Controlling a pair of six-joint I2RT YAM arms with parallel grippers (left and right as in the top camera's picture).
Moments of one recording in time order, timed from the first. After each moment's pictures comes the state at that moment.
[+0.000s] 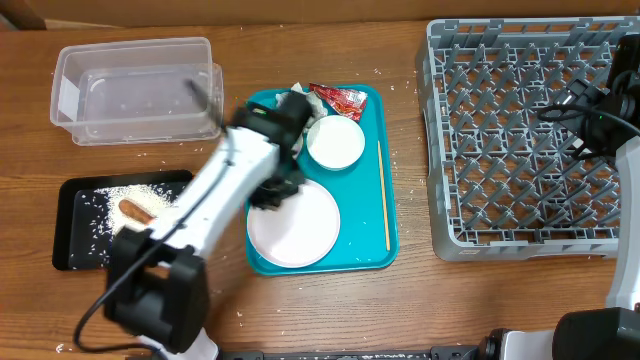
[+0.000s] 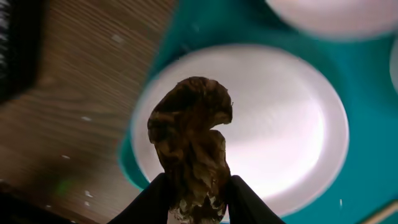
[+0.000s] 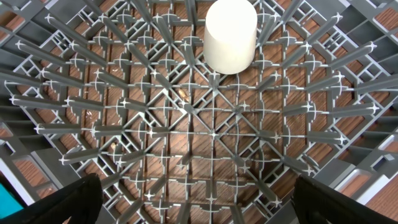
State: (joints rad) left arm -0.39 1.79 1.47 -1.29 -0.07 -0.95; right arm -0.26 1.57 1.62 -1.15 0.20 0.46
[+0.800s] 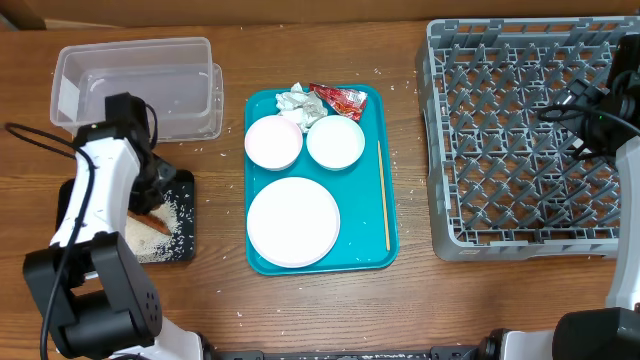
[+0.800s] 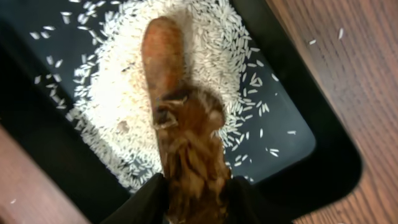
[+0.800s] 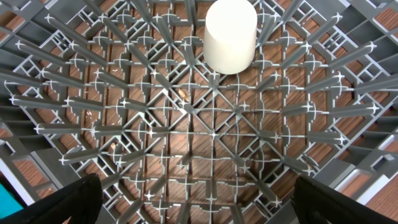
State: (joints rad) left arm 0.22 1.75 1.27 -1.04 -0.22 -0.78; right arm -0.26 1.57 1.62 -1.15 0.20 0.46
